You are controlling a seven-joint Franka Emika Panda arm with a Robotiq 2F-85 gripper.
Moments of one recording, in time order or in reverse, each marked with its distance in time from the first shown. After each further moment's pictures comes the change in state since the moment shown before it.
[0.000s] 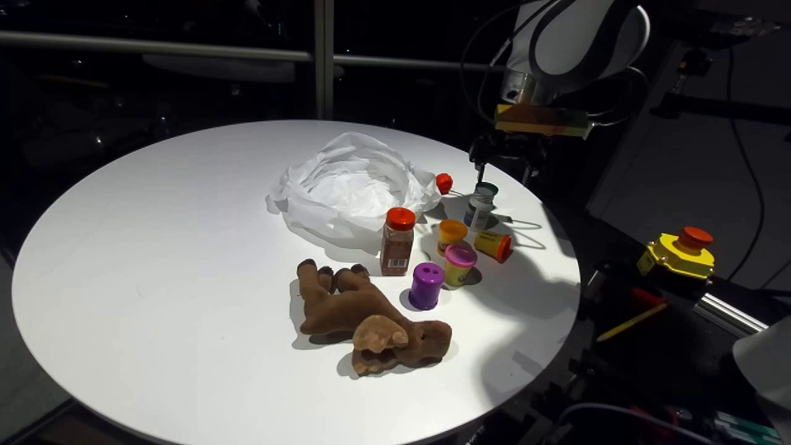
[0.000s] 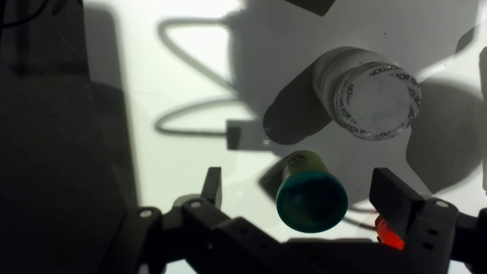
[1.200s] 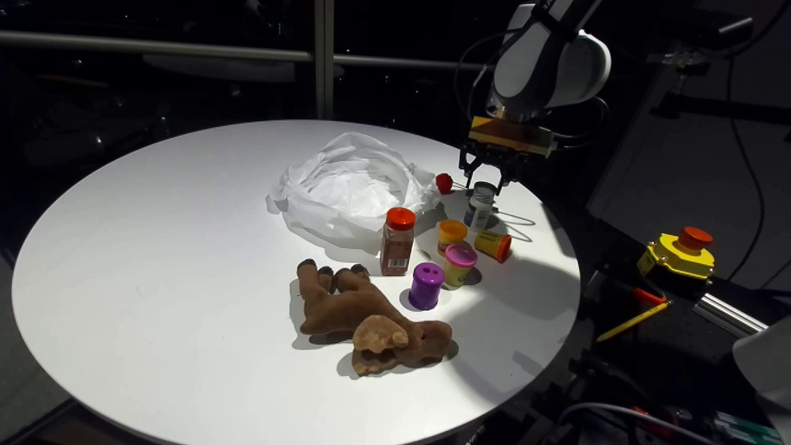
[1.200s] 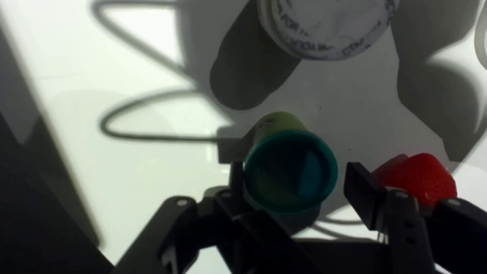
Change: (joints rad) arm 0.022 0.182 -0.031 0.130 0.234 0.115 -0.035
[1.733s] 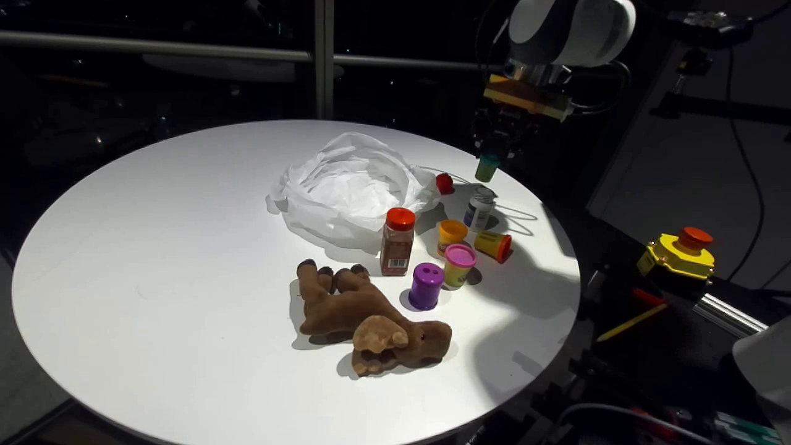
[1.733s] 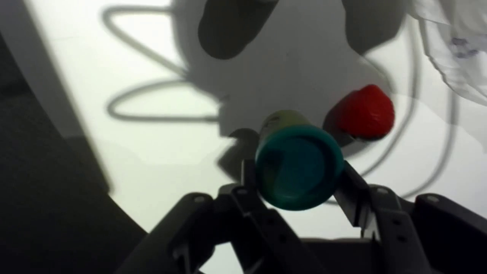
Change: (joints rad) arm -0.019 -0.156 -0.034 -0.014 0.084 -0.075 -0.093
